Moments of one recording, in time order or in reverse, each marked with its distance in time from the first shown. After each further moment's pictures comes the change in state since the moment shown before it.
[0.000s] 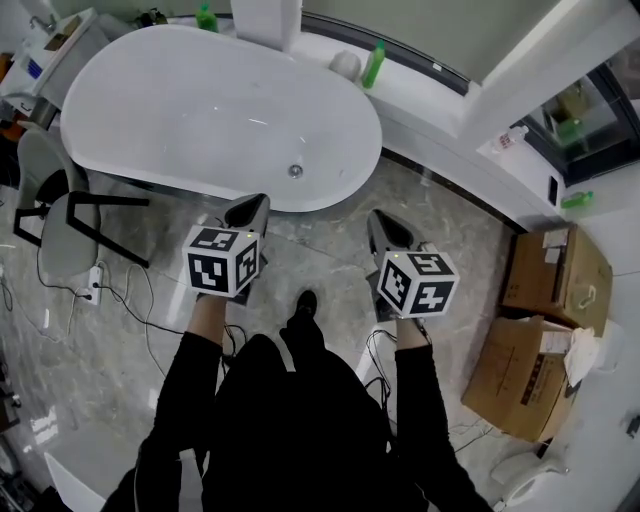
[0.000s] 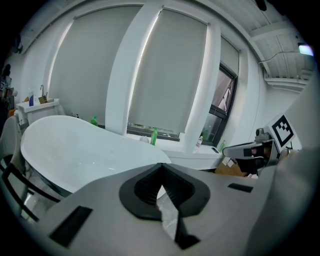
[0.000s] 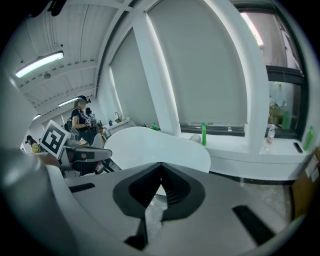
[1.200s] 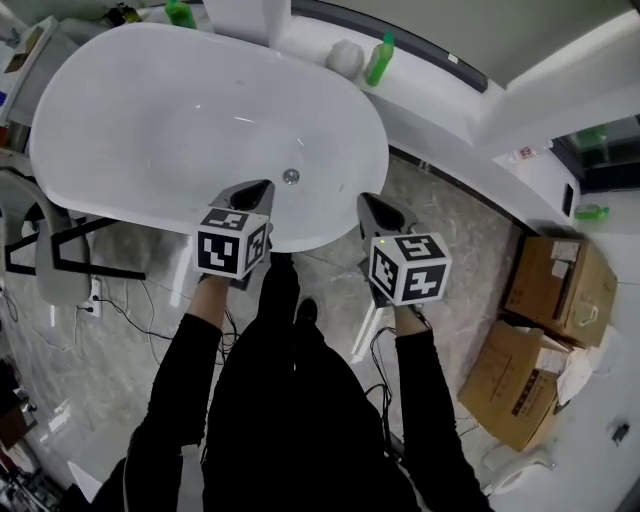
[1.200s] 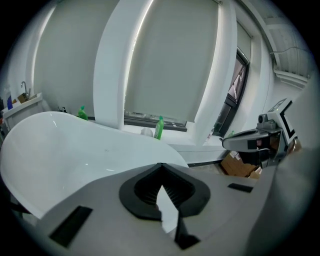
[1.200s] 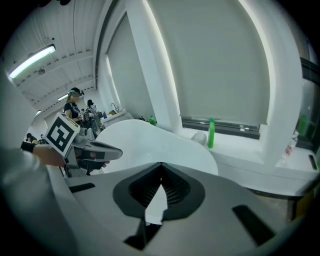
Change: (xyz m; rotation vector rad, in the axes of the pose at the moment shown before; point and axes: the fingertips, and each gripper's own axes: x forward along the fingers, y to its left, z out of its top) left arm 0.182 0.070 0.041 0.029 0.170 -0.010; right arm 0.167 -0.062 0.065 -0.049 0.116 0.040
